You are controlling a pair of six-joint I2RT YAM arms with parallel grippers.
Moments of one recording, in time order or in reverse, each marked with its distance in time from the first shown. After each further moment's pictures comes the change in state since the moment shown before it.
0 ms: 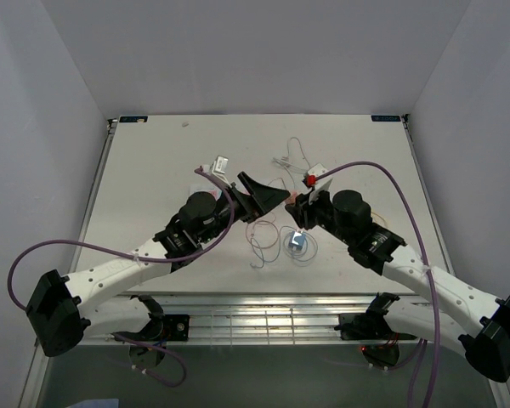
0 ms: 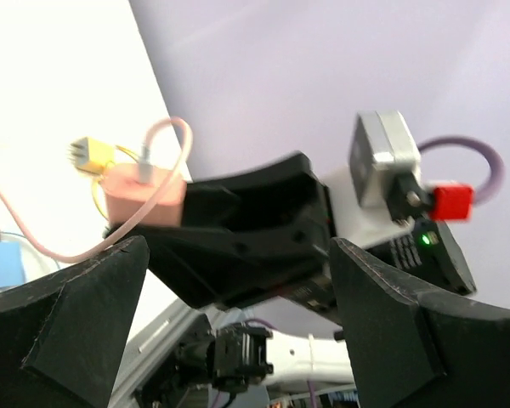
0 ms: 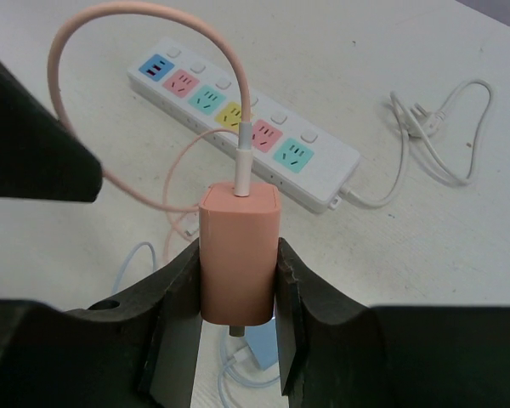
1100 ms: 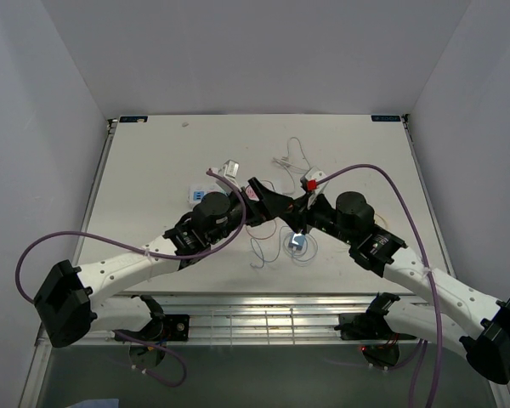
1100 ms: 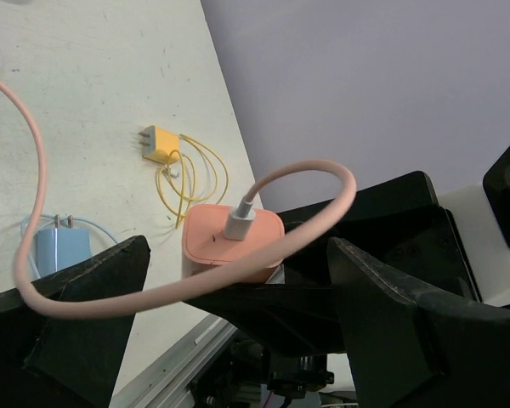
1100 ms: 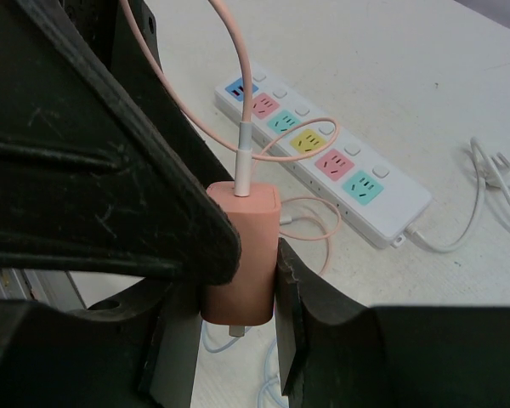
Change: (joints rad) left arm -0.017 0.061 -0.003 -0.069 -0.095 0.073; right arm 0.000 -0.046 -0.034 0.074 -0.214 0.018
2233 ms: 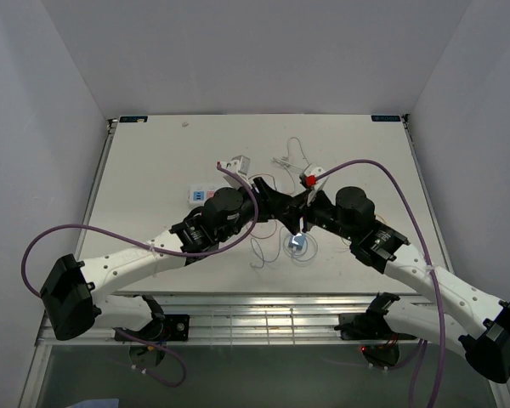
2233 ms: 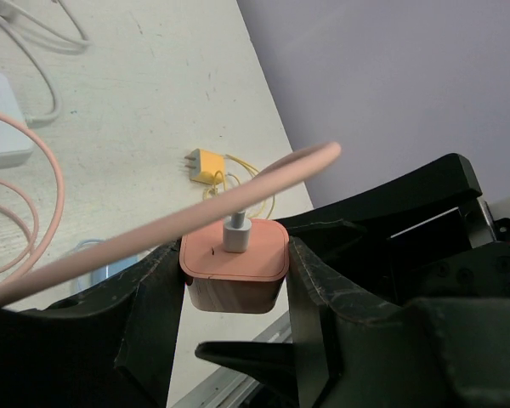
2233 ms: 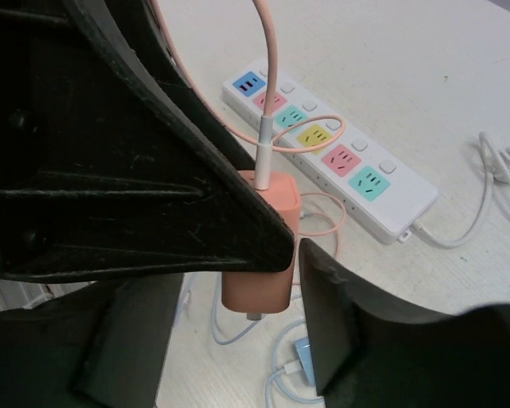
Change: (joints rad) left arm -0.060 0.063 0.127 -0.120 -0.132 0.168; right arm -0.008 0.020 0.068 -0.079 -0.018 0.013
